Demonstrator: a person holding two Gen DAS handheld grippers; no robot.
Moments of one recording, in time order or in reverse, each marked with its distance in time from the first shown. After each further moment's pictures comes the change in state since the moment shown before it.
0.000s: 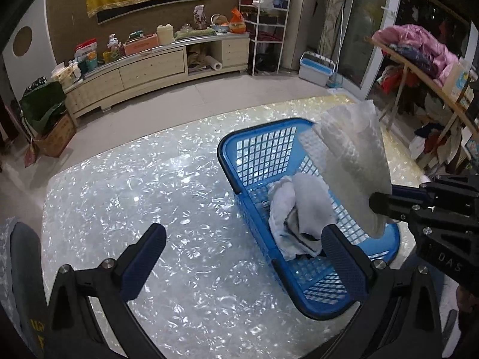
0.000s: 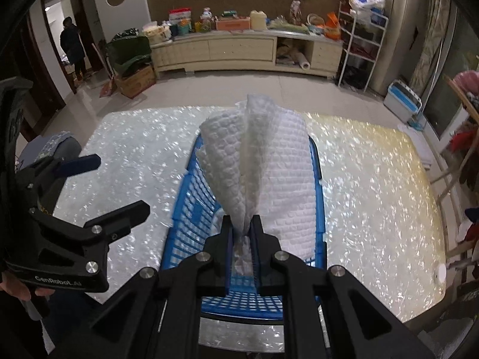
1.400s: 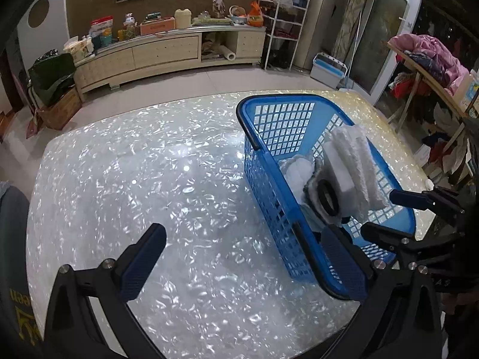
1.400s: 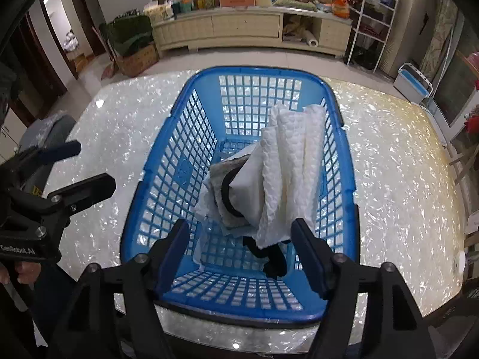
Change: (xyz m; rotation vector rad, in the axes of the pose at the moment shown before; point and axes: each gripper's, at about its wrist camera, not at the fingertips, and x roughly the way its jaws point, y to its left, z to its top) left arm 0.005 0.019 -0.051 -0.114 0.008 -0.010; right arm 0.033 -0.009 -0.039 0.003 0.057 0.038
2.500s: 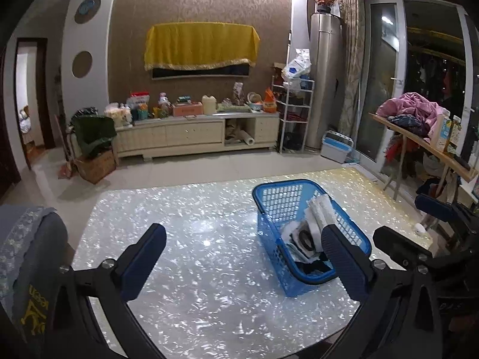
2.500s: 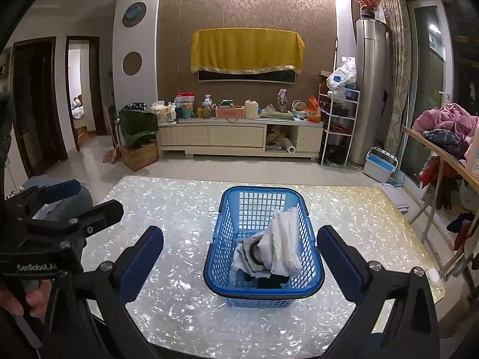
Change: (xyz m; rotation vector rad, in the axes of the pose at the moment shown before) left arm -0.169 -0.019 -0.056 -0.006 -0.437 0.120; right arm -0.122 0.071 -0.049 -0.005 -0.553 -0.097
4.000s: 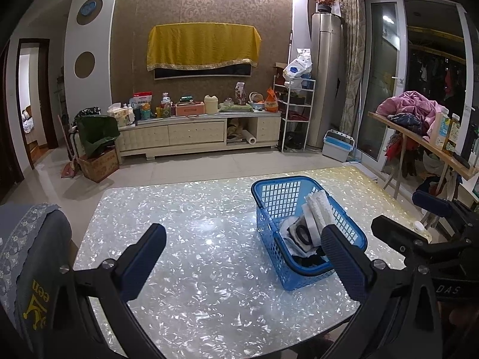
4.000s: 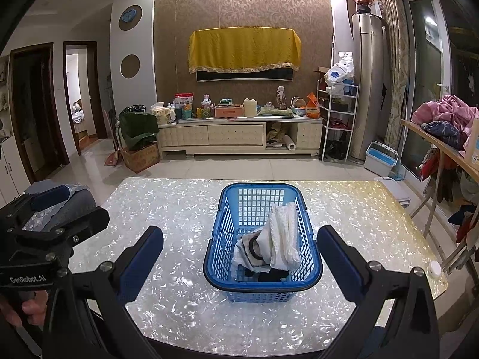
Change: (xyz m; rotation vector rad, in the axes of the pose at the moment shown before) left arm -0.015 -0.007 -0.007 -0.001 0.011 0.004; right arm -0.015 0.005 -0.002 0.031 0.005 -0.001
